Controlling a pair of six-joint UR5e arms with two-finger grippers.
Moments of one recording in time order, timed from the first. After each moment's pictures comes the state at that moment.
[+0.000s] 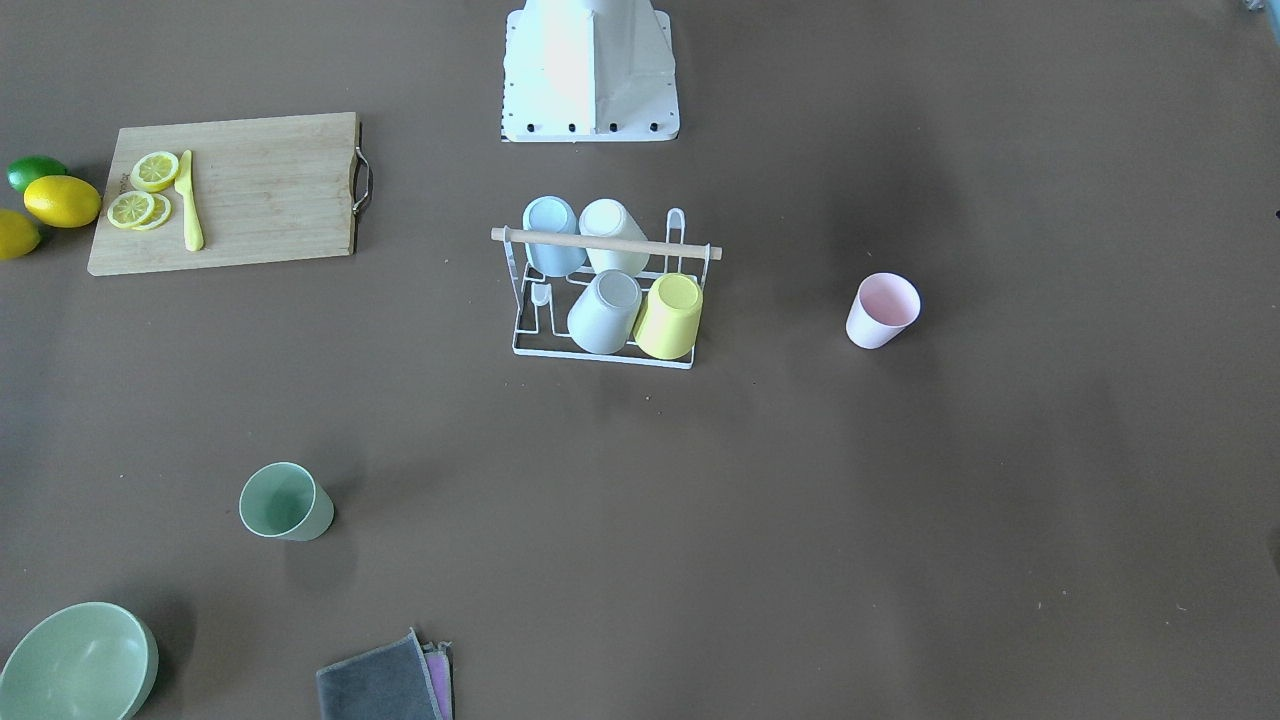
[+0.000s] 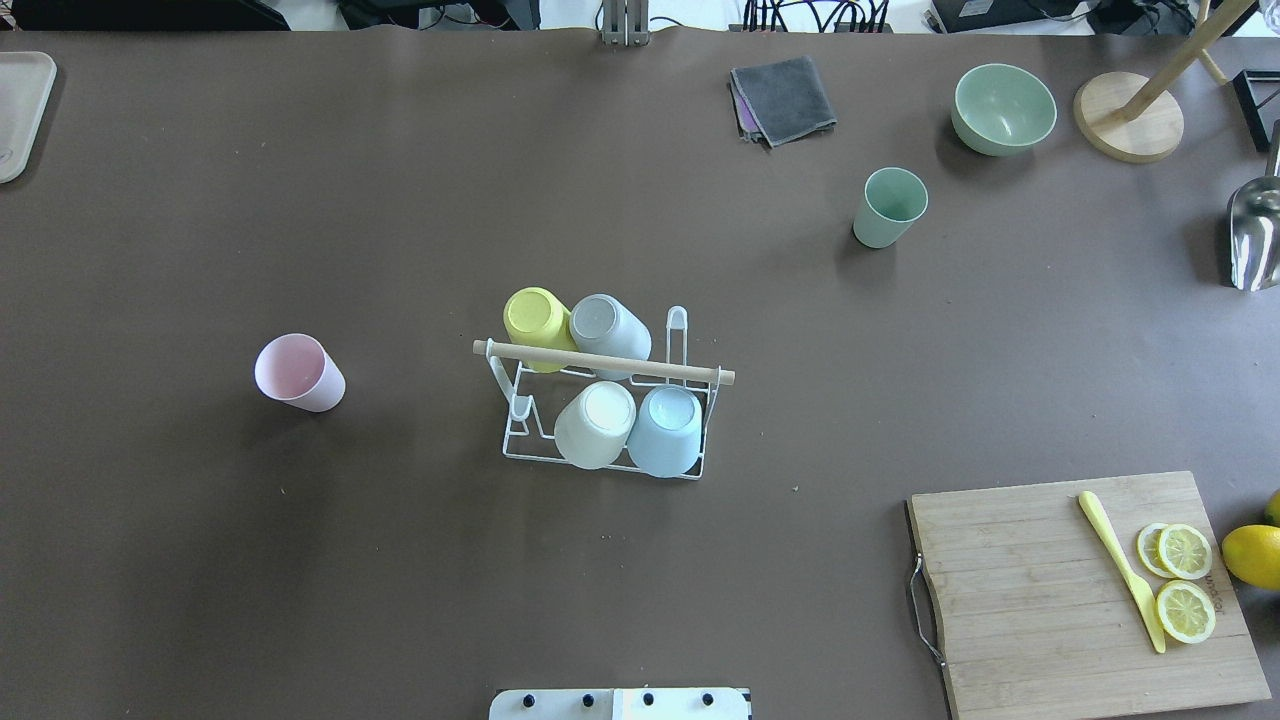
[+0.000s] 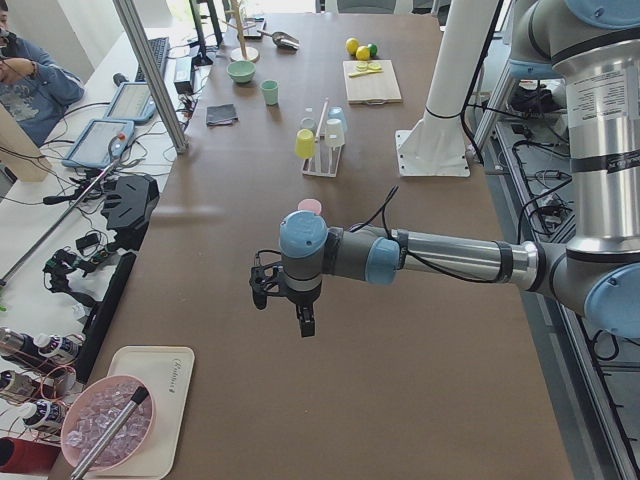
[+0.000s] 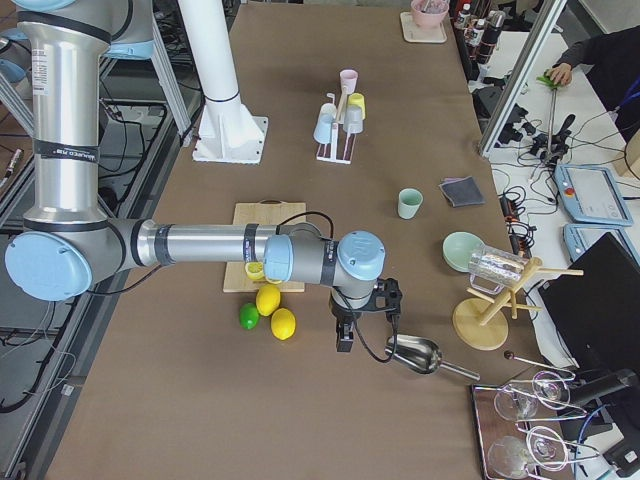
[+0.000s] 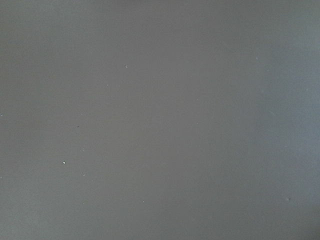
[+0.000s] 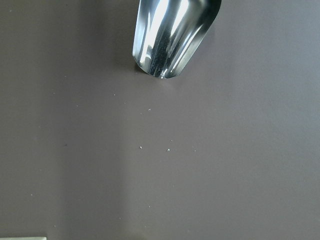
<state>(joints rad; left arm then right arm) -1.51 -1.39 -1.84 -1.63 -2.35 -0.36 1.56 -1.65 1.69 -1.67 2.32 -0.06</state>
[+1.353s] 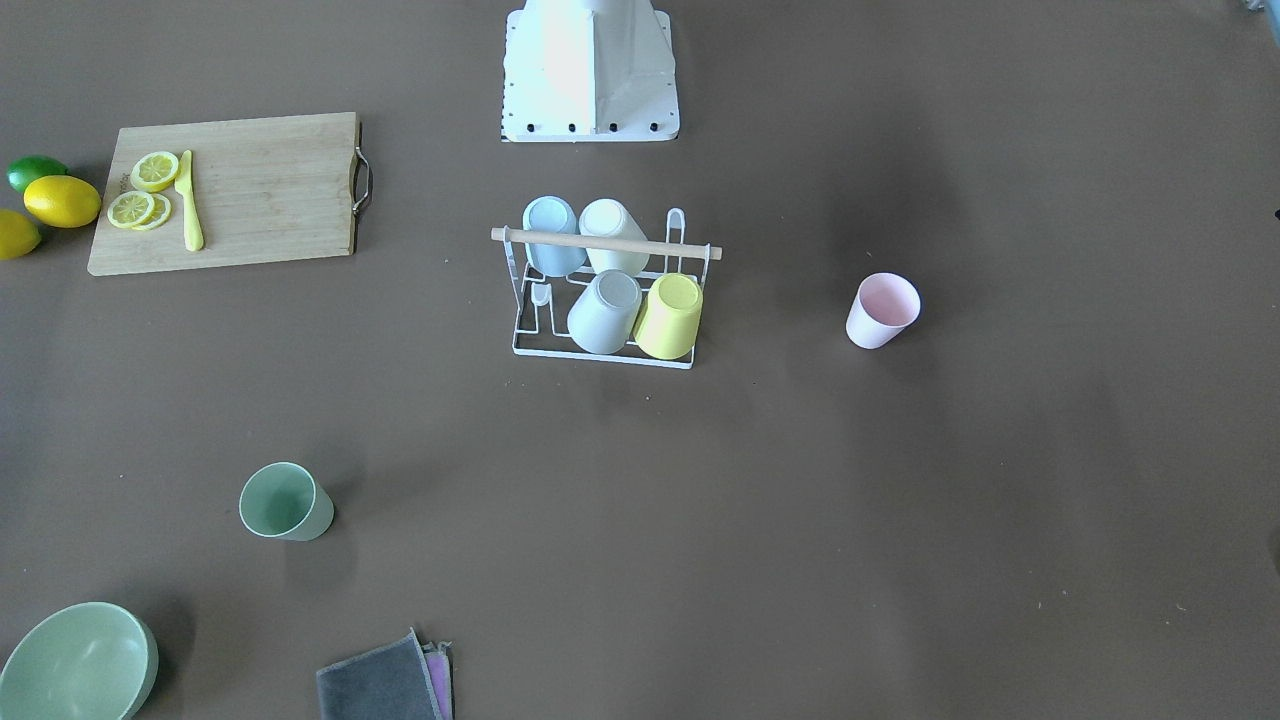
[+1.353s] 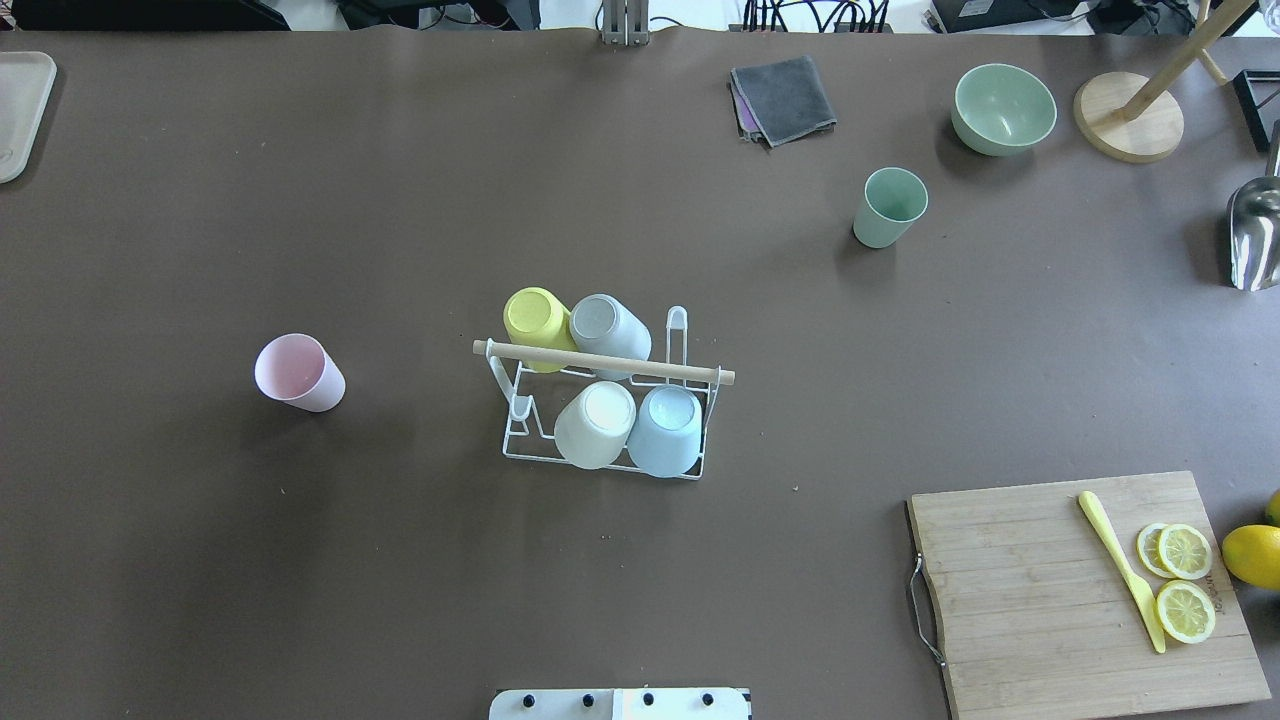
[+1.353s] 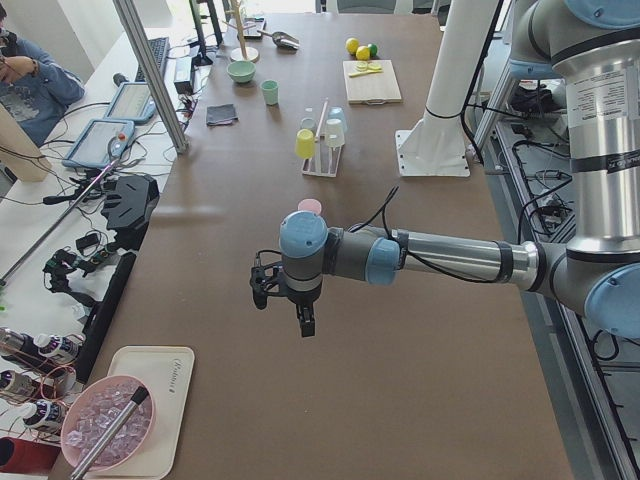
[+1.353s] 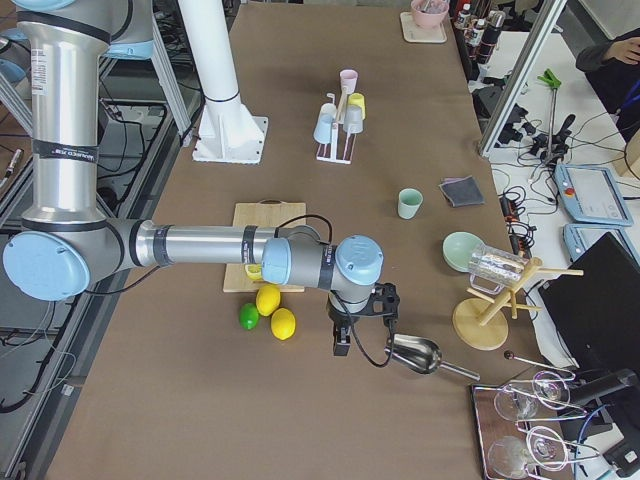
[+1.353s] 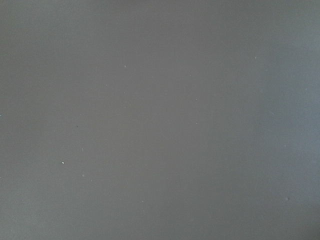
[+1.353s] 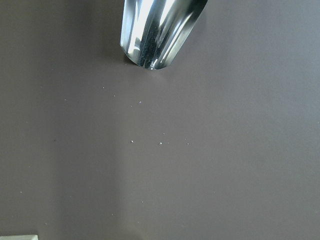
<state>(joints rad) -1.51 -1.39 -1.84 -1.64 -2.35 -0.36 1.56 -1.65 1.67 -1.67 2.32 -0.06</state>
